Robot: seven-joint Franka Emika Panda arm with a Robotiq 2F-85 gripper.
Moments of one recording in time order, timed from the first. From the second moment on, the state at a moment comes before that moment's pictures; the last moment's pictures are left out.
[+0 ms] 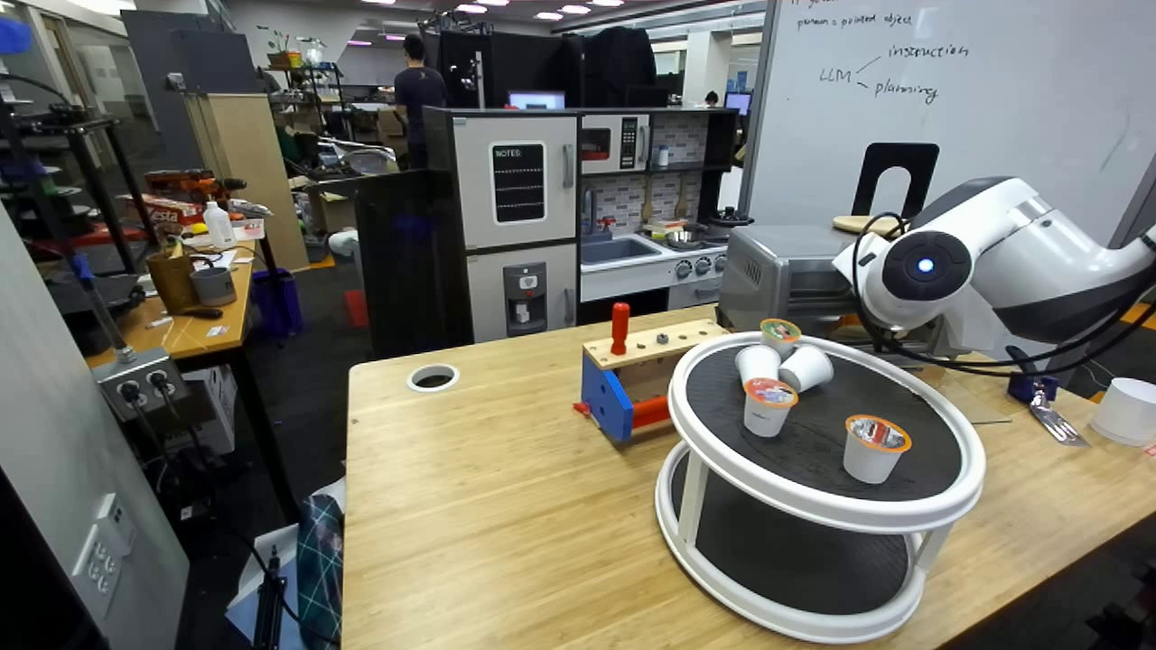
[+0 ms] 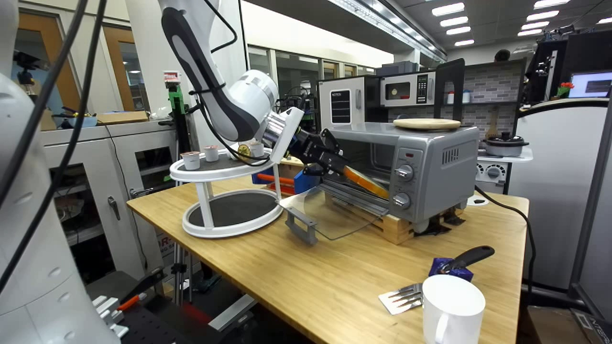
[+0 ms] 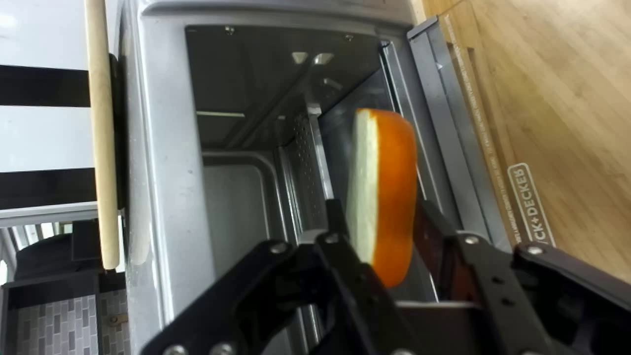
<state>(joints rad) 0.02 0.23 -0.02 -2.32 -1.63 2.28 0.71</state>
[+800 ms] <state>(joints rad) 0.01 0.25 -0.02 -2.30 -1.58 2.26 0.69</state>
